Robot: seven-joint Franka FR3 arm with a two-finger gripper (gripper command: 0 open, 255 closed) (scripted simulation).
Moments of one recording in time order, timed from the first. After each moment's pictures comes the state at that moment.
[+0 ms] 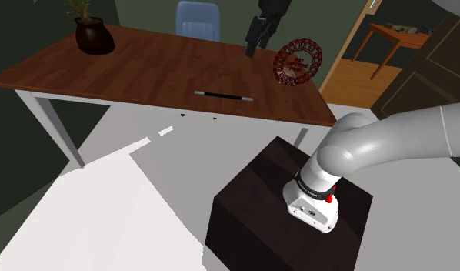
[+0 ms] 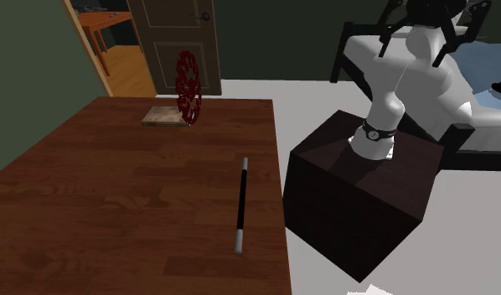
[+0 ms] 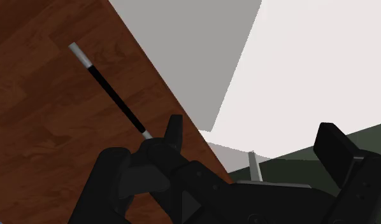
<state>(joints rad) -0.02 -0.75 0.07 -2.28 0.04 1.68 -0.12</state>
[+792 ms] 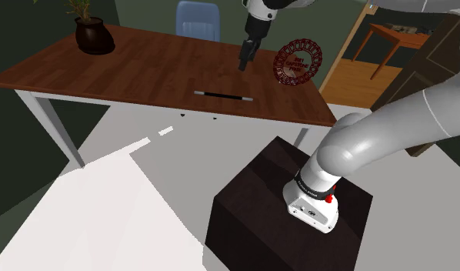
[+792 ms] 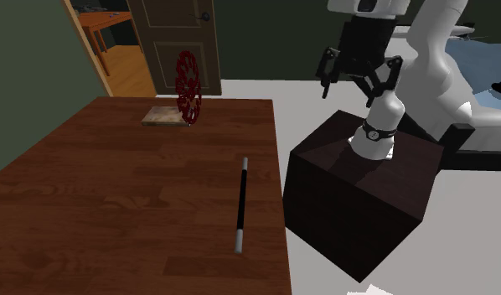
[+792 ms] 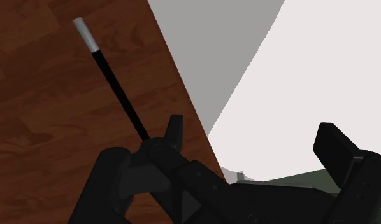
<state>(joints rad) -0.03 -0.51 -0.07 -2.32 -0.02 1.89 -0.39</state>
